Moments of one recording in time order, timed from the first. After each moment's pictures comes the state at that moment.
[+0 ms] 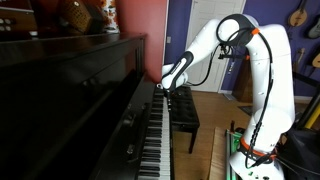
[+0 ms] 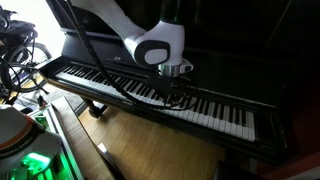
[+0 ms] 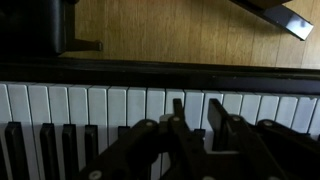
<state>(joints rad) -0.29 0.38 -0.10 -2.19 -0.09 2.50 -0.78</state>
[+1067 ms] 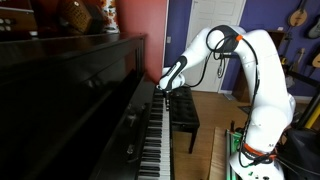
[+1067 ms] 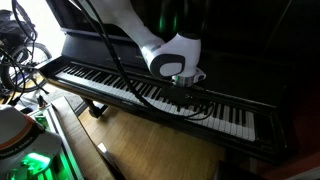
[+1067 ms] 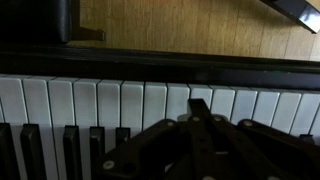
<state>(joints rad) -0.38 0.54 -0.07 -2.02 -0.02 2.51 -0.91</state>
